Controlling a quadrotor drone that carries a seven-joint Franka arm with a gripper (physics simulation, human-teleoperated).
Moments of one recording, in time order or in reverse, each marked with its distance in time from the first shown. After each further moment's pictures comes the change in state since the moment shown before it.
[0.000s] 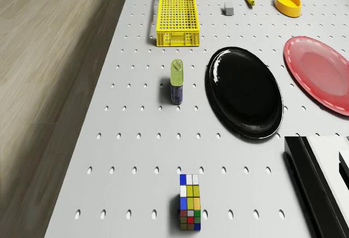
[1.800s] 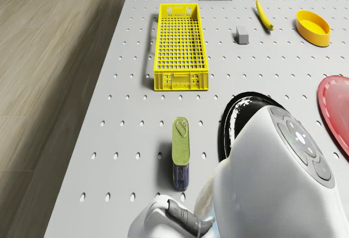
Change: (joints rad) arm -0.654 -0.205 1.056 -0.768 -1.767 -0.084 0.538
